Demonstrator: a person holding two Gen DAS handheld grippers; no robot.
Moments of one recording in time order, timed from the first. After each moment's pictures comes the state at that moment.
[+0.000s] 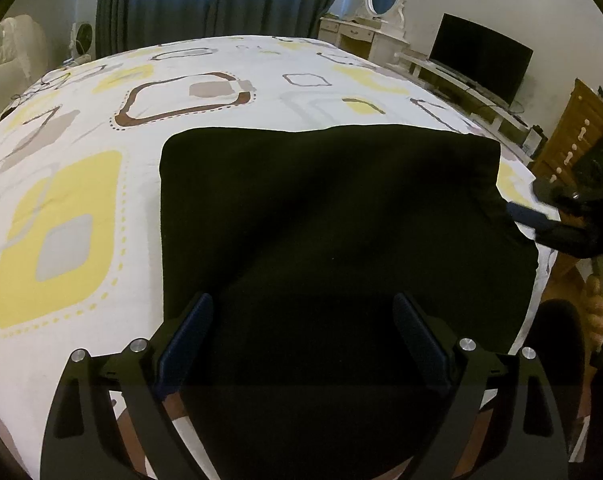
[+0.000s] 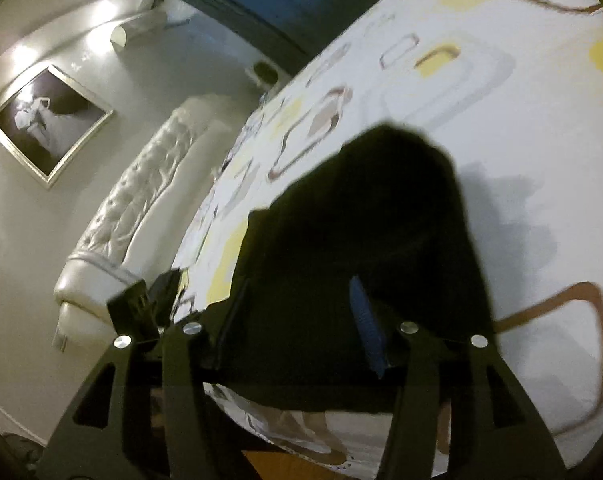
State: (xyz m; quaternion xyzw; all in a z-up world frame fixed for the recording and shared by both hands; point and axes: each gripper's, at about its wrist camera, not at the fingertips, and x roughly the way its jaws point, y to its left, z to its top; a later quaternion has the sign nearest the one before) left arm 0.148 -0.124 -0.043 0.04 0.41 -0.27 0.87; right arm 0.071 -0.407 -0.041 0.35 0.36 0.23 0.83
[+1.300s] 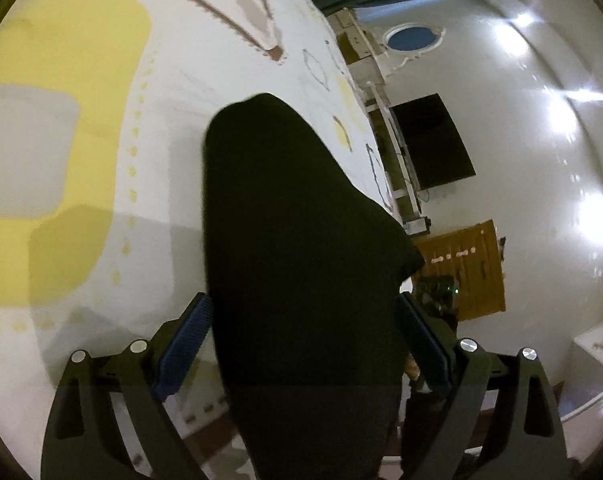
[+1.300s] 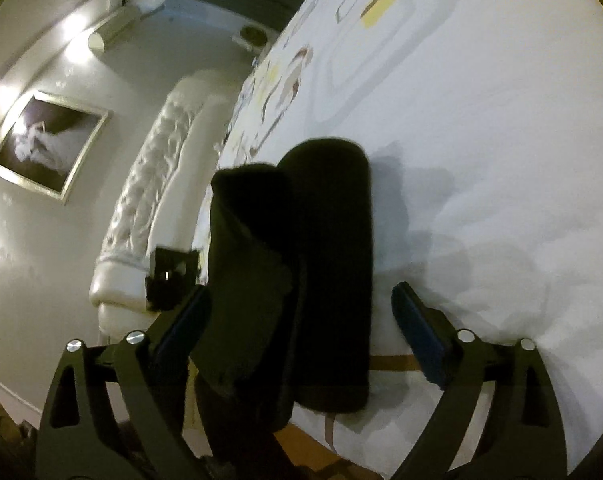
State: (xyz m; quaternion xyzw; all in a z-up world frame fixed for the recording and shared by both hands) left arm 0.257 -0.029 -0.088 -0.32 0.53 -0.40 0.68; right arm 0.110 -0.488 -0.090 0.40 0.44 0.28 0.75
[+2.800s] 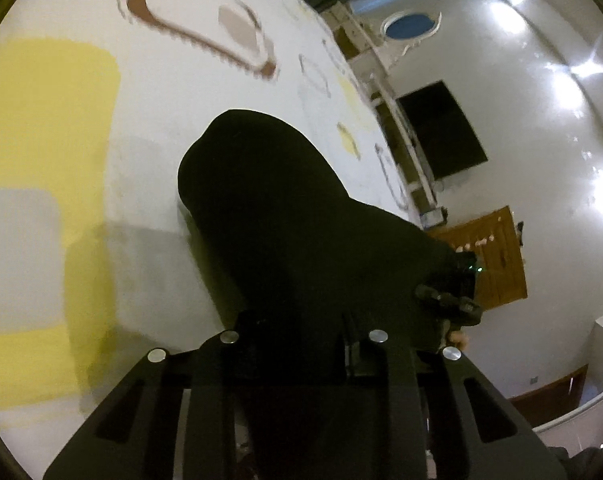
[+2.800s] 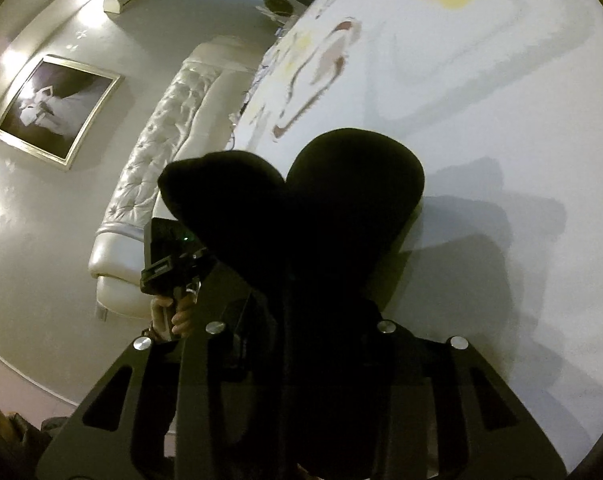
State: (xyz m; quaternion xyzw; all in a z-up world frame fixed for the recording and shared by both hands) left arm 0.273 -0.028 -0.062 -0.26 0.51 -0.40 0.71; right arm 0.181 -0.423 -0.068 0.37 0.45 0.33 0.74
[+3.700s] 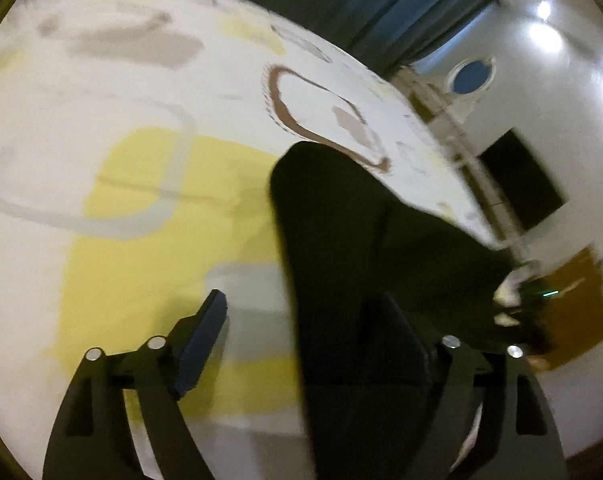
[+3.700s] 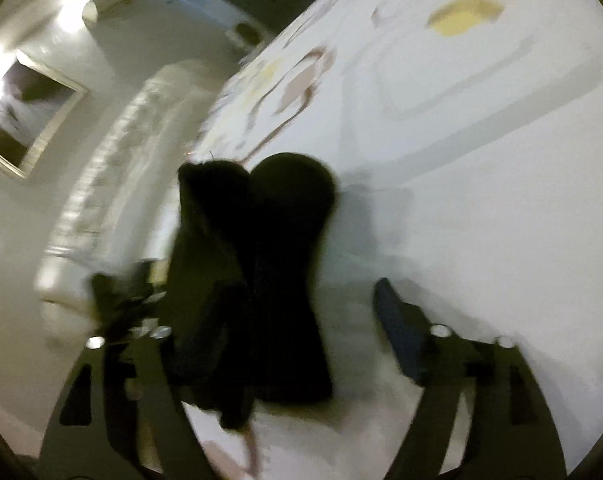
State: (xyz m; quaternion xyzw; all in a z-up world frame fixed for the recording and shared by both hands) left arm 0.234 0.045 -0.044 -0.18 0.44 -0.20 0.86; right arm 0.187 -0.394 -0.058 0.30 0.42 0.19 0.83
